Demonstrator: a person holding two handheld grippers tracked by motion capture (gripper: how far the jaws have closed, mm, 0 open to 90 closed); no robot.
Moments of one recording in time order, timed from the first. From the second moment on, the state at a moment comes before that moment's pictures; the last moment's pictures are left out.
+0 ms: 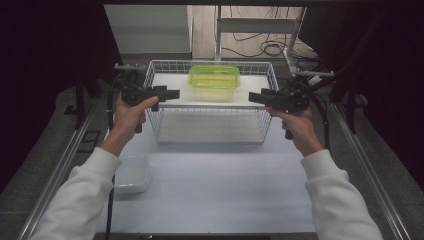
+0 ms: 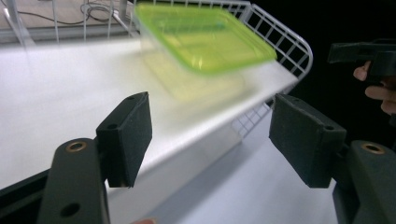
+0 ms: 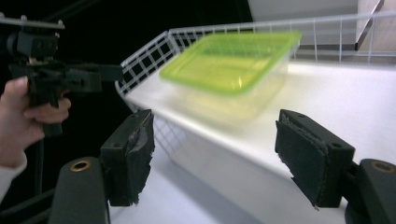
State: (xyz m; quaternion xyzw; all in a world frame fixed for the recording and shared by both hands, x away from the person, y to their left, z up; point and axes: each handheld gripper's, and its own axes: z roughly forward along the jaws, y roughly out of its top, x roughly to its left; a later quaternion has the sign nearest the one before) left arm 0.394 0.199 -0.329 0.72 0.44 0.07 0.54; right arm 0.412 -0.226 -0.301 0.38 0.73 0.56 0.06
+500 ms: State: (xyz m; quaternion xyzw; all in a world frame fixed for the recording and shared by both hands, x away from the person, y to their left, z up) left arm 0.329 0.197 -0.389 0.76 0.42 0.06 0.49; right arm 0.343 -0.248 -0.367 0.36 0.79 0.49 0.07
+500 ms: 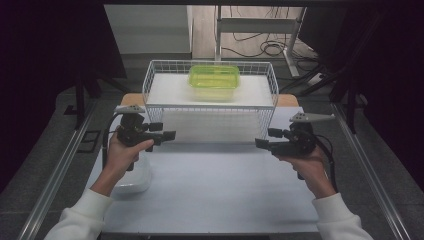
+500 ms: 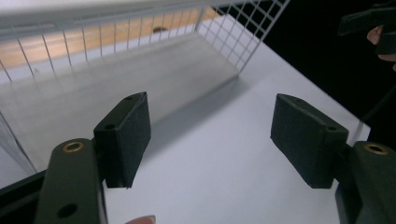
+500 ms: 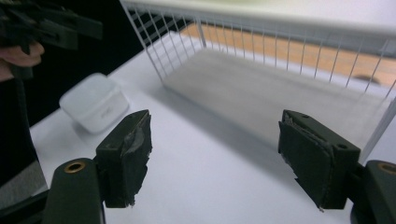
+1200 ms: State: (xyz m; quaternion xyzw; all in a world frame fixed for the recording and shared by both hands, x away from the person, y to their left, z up) left arm 0.287 0.207 -0.432 0.77 0.44 0.04 0.46; right arm 0.315 -0.234 -0.440 0.38 0.83 0.41 0.02
